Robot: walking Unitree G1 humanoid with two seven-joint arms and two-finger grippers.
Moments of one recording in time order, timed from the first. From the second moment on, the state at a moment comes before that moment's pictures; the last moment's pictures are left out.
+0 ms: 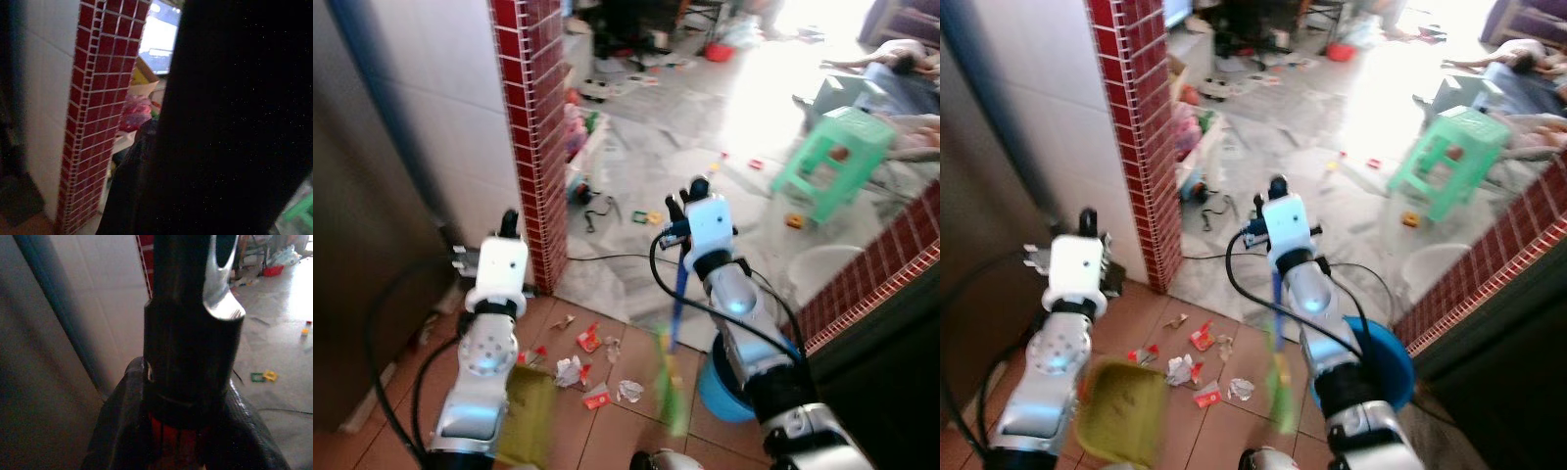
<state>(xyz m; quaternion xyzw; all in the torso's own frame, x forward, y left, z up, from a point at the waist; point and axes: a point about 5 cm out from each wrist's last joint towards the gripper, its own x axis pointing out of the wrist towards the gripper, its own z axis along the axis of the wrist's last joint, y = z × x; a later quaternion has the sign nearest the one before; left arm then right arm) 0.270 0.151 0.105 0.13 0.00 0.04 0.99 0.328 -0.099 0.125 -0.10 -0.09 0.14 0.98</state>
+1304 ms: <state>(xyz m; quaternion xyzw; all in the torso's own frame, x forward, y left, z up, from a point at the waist) 0.321 0.116 0.076 0.11 -0.02 0.05 0.99 0.343 -0.095 0.128 0.10 0.02 0.12 0.99</state>
